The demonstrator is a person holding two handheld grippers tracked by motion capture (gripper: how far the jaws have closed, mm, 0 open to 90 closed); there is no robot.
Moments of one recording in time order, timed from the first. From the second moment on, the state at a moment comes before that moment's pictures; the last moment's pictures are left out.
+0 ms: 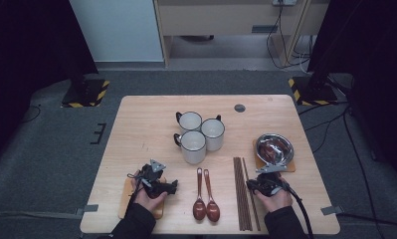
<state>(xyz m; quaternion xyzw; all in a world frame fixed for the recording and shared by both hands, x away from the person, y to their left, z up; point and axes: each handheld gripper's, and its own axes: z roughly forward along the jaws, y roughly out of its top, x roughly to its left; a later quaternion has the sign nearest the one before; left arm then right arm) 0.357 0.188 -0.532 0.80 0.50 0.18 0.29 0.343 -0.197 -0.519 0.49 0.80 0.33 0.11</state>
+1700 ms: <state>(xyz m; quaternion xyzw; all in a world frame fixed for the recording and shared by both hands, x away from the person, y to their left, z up) 0.357 0.188 -0.532 0.80 0.50 0.18 0.29 0.324 -0.212 -0.518 0.52 0.79 0.32 0.12</state>
